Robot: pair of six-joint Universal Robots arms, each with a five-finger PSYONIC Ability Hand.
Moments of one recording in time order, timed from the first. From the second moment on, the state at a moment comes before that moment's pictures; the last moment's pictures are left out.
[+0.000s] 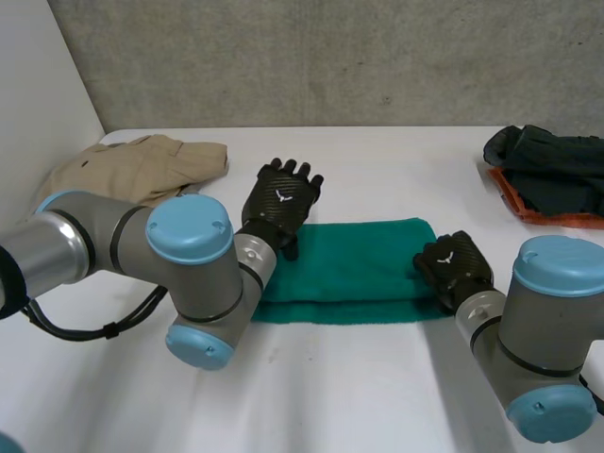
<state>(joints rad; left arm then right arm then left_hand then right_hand) 4.04 -2.31 -1.23 3.49 -1.60 3.60 1.97 -1.08 1.75 -0.35 1.58 2.43 0.21 0.21 0.21 0.21 0.05 1.13 1.18 1.19 1.20 0.98</state>
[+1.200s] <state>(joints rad) 3.98 -2.23 -1.35 3.31 -1.69 3.21 2.02 -0.91 1.27 0.12 1.30 2.98 0.21 0.21 0.21 0.21 0.05 0.22 0.21 0.21 0.22 0.05</state>
